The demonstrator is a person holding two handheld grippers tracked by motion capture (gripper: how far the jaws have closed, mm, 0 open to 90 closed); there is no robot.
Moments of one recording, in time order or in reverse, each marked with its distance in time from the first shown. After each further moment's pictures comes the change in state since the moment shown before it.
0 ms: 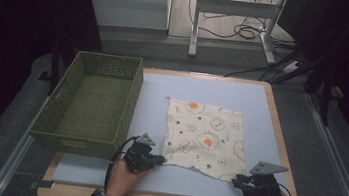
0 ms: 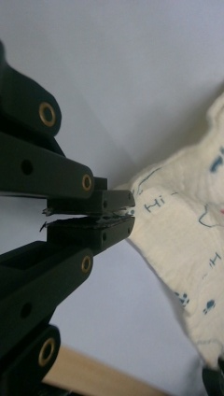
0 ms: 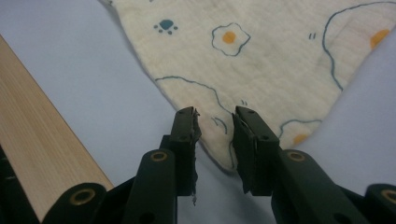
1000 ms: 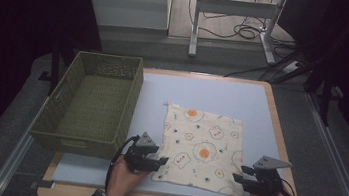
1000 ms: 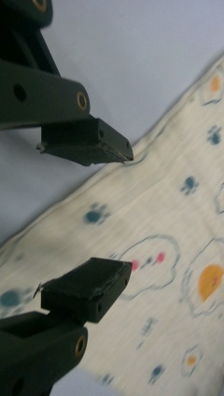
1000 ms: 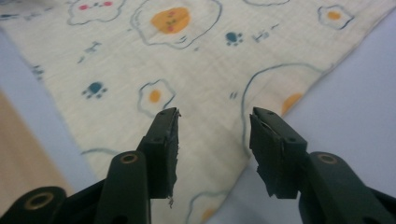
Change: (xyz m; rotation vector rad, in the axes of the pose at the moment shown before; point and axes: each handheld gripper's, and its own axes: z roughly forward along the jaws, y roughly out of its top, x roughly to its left) left arm 0.003 0.010 0.012 -0.104 0.136 0.083; right arm -0.011 0.014 -0.003 -0.042 -0.050 0.005
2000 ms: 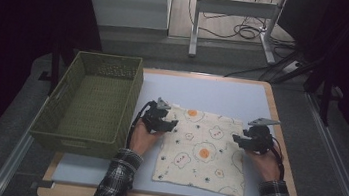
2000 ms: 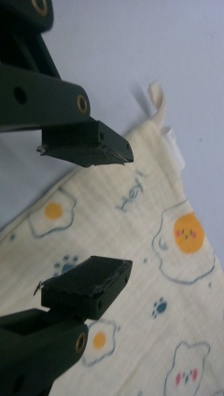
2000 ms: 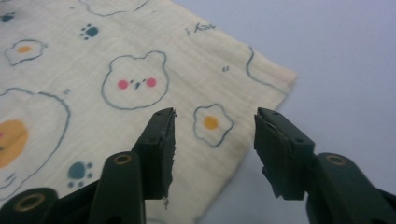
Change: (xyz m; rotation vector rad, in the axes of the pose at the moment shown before) left arm 0.069 0.082 0.063 -0.013 0.165 0.046; right arm -0.076 0.072 0.061 -0.003 -0.160 0.076
